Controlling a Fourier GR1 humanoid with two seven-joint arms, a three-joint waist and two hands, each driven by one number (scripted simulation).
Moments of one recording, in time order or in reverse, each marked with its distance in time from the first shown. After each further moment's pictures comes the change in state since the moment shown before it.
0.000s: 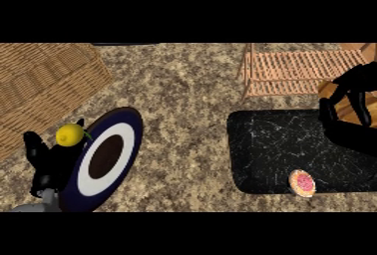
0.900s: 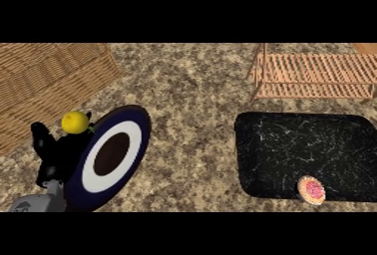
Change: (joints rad) left arm -0.058 -0.014 0.003 0.023 -0.017 -0.032 0.022; right arm -0.527 -0.303 -0.250 0.368 -0.206 0.073 0.242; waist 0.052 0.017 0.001
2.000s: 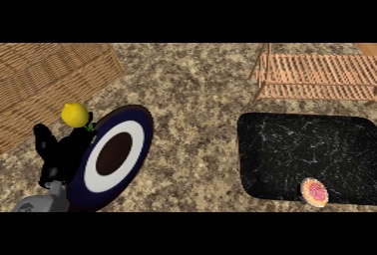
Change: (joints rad) left arm 0.006 -0.025 0.007 -0.014 -0.028 -0.013 -0.010; right arm -0.200 -0.072 0.162 0.733 0.261 -0.169 -0.537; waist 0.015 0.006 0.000
